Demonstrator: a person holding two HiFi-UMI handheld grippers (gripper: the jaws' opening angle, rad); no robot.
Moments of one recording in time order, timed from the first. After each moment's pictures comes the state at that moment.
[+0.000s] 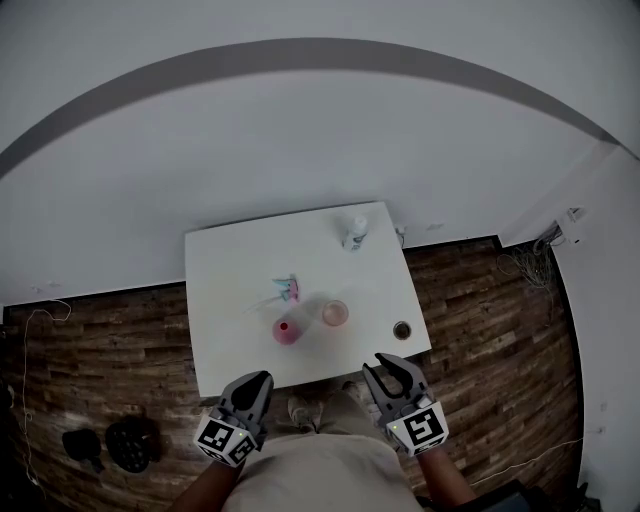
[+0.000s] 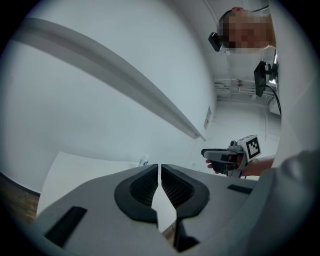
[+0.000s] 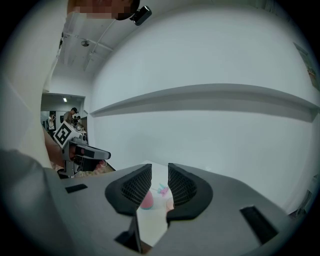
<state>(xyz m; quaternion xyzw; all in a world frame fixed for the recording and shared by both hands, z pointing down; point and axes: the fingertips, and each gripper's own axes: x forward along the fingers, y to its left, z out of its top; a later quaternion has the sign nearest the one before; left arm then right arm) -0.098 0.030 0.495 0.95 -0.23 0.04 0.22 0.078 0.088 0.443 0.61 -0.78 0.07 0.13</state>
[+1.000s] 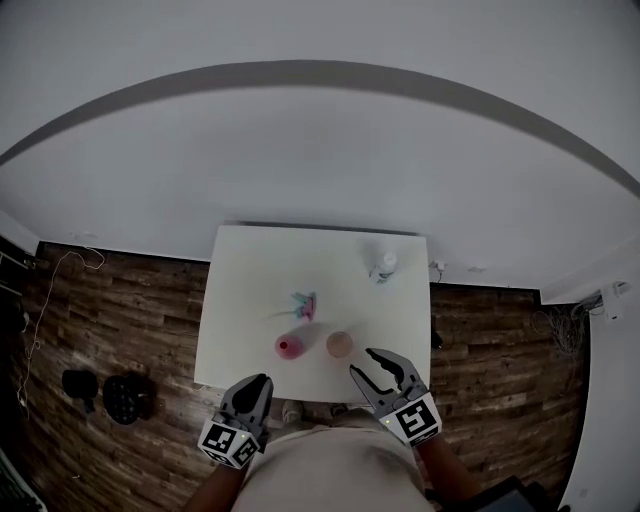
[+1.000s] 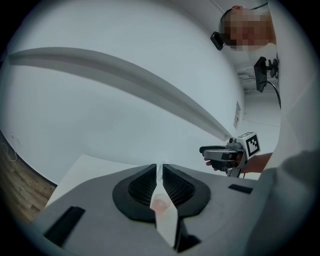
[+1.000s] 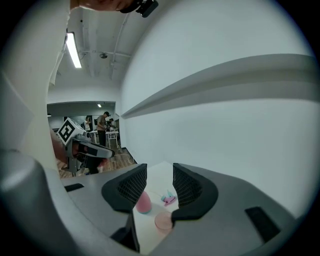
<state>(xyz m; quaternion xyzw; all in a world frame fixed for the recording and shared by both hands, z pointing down) -0.043 -0.004 0.493 0.89 -0.39 0.05 0.22 0.135 -0.012 0.454 0.43 -0.89 0.07 0.14</state>
